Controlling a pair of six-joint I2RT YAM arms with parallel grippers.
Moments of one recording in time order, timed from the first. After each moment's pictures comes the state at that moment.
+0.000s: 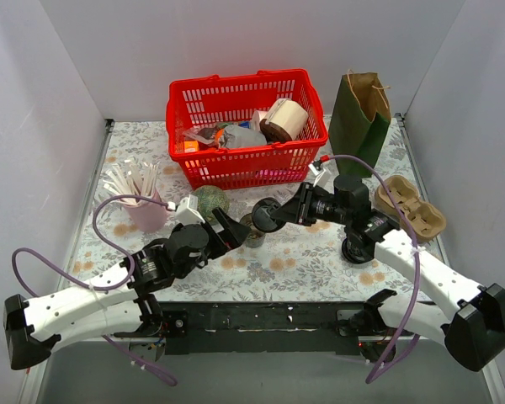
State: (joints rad) left arm -1.07 0.78 0.66 -0.33 -0.46 -1.18; right arm 0.60 1.03 0.74 -0.03 -0.52 0.83
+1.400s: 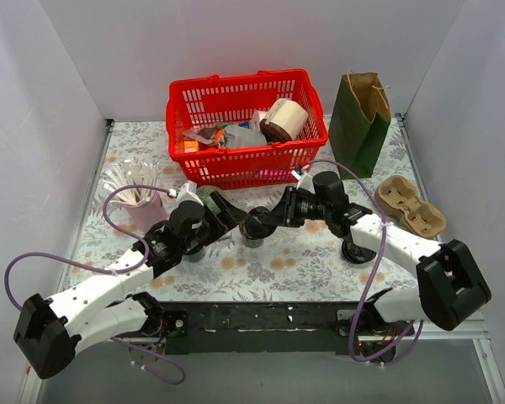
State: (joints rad) left arm -0.76 0.94 0.62 -0.16 -0.16 -1.13; right arm 0.60 1.32 0.73 0.10 -0.59 0.82
